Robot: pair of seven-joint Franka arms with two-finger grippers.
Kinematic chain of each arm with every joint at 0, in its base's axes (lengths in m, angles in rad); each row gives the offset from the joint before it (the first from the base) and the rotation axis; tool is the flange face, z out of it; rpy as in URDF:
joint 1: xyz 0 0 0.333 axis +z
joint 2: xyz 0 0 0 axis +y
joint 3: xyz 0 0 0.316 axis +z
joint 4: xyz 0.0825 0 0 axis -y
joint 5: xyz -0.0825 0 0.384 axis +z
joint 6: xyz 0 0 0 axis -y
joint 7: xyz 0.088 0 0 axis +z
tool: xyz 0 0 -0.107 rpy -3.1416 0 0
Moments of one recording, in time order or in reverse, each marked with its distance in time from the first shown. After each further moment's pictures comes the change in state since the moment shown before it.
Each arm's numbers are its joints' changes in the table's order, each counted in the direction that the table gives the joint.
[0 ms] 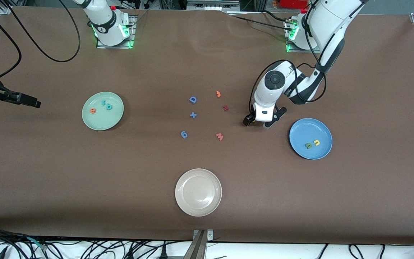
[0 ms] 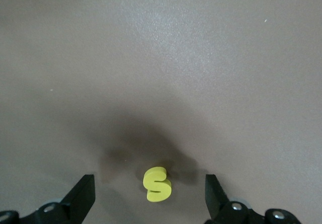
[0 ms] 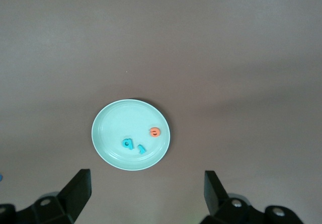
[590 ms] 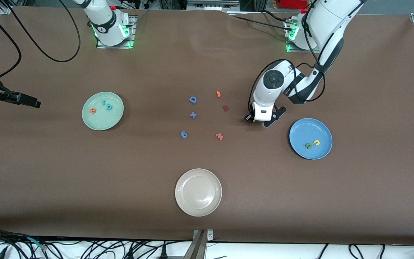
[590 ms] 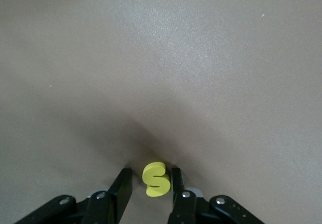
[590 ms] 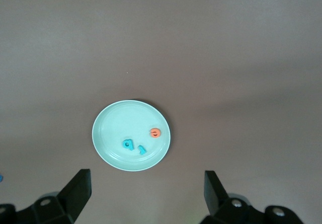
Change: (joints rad) left arm -0.006 -0.002 0.001 0.000 0.008 -0.004 0.000; right arm 0.000 -0.001 0.001 0.000 0.000 0.002 0.000
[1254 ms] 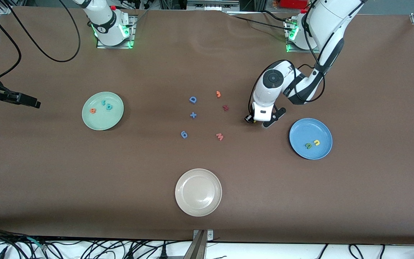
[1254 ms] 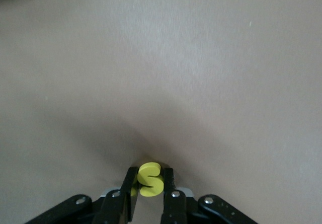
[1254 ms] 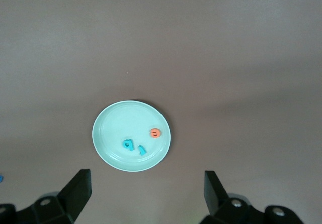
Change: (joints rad) left arm 0.000 0.001 0.018 0.015 0.038 0.002 -0.001; right arm 0.000 0.000 0.000 0.000 0.000 0.001 0.000
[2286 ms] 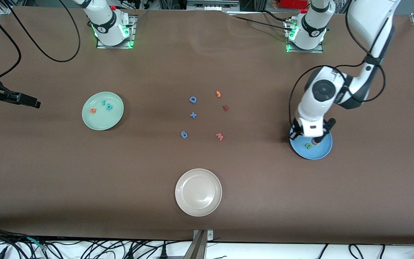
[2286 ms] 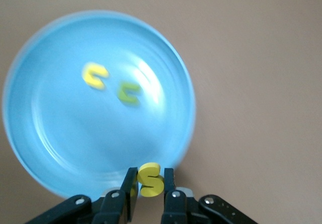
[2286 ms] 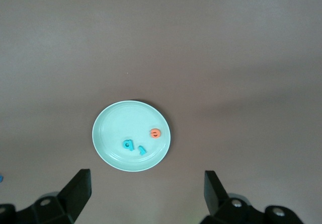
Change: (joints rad) left arm 0.277 -0.134 0.036 0.035 0.013 -0.146 -0.167; right arm 0.000 0.000 0.000 0.000 0.000 0.000 0.000
